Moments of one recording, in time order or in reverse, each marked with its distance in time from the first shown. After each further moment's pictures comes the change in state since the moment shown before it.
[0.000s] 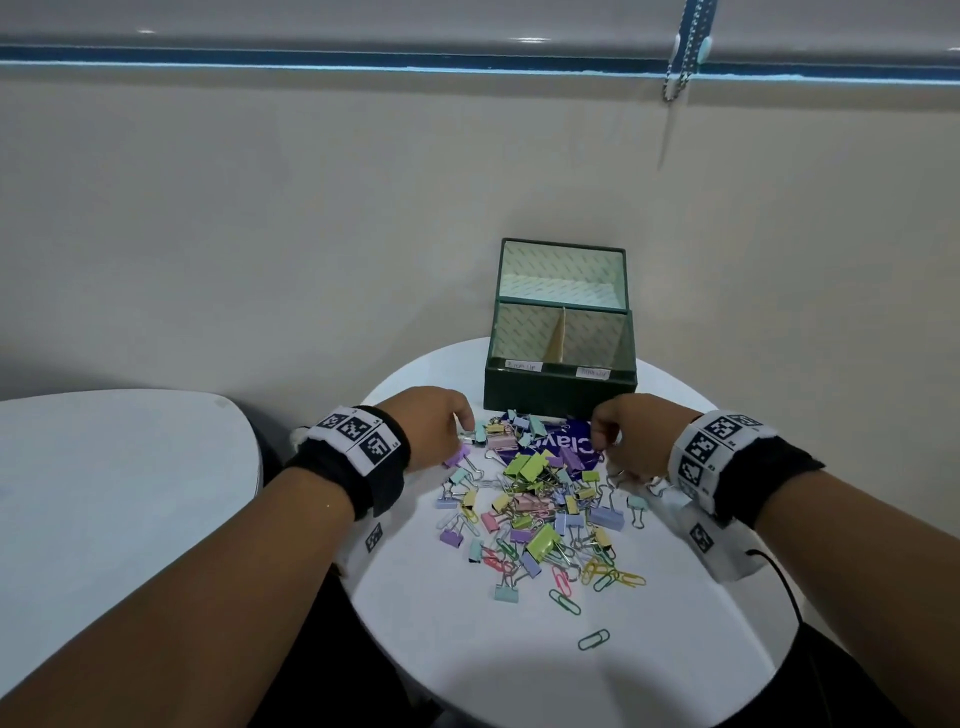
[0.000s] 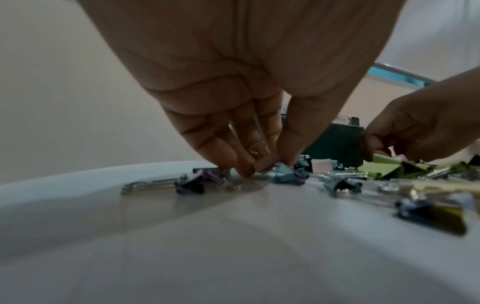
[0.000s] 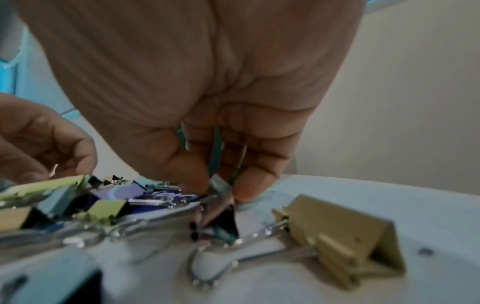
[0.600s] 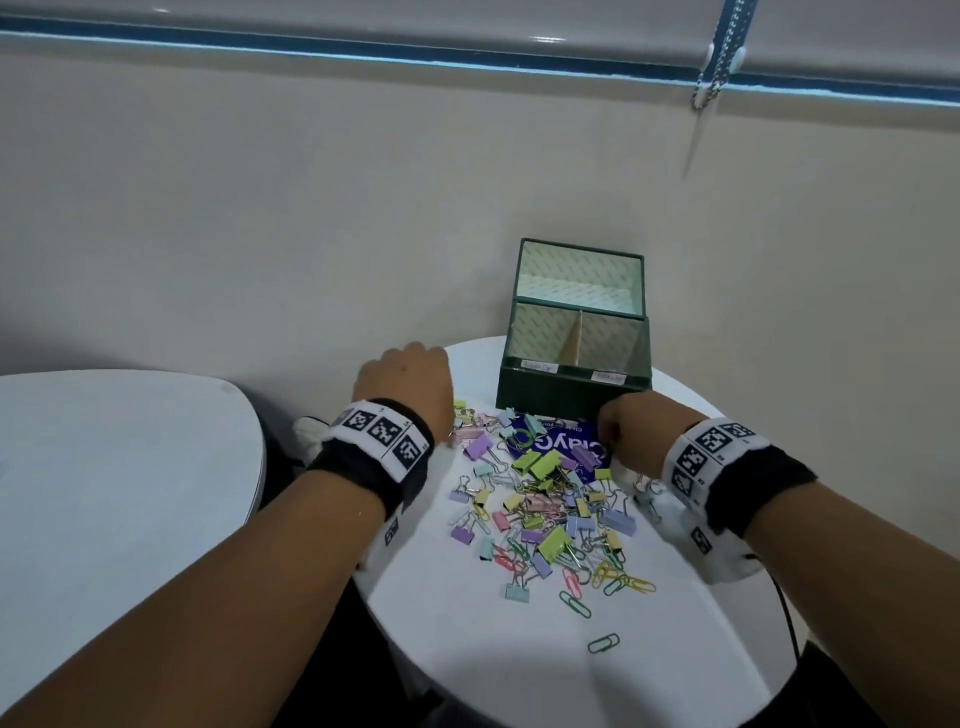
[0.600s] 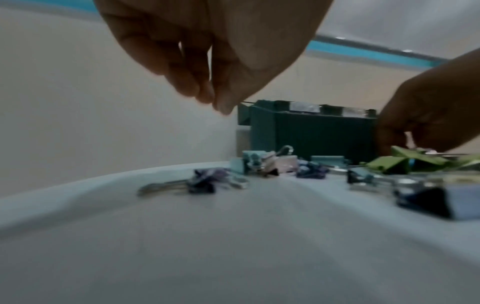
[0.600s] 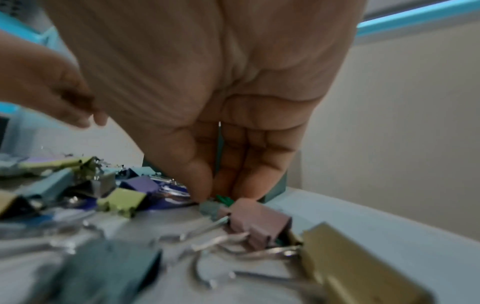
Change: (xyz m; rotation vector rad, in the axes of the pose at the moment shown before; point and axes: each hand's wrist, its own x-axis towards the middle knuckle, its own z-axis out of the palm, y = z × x) left_hand -0.014 0.003 -0.014 0.347 0.357 -0.152; right_hand 0.003 -0.016 -0.003 -0.282 0.050 0.015
